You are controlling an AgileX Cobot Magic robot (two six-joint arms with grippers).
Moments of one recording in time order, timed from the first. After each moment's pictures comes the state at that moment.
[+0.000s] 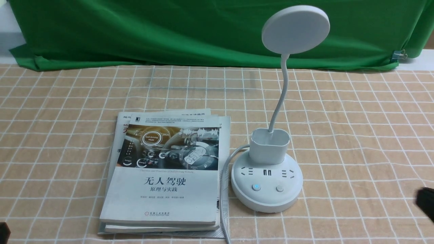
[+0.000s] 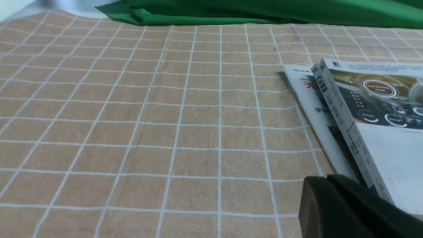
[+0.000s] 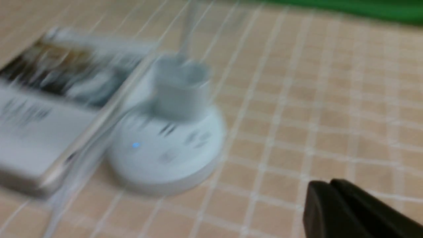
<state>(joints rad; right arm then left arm) 0.28 0.40 -0.24 0.09 0.29 -0.11 0.03 0.00 0.01 0.09 0.31 -0.03</state>
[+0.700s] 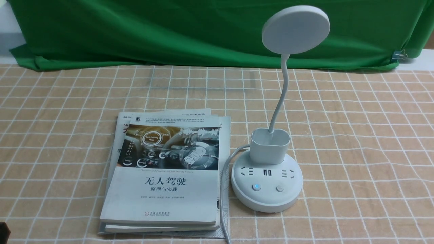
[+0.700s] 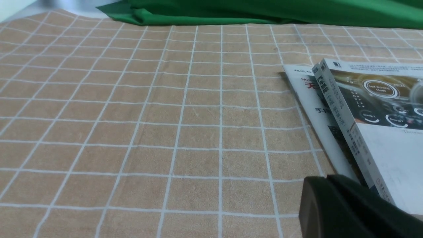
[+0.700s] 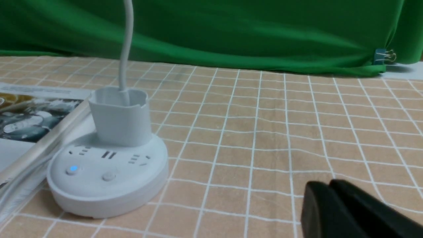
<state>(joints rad) 0.16 0.00 0.01 0.08 0.25 -0.13 0.03 0.00 0.01 0.09 0.31 -0.03</state>
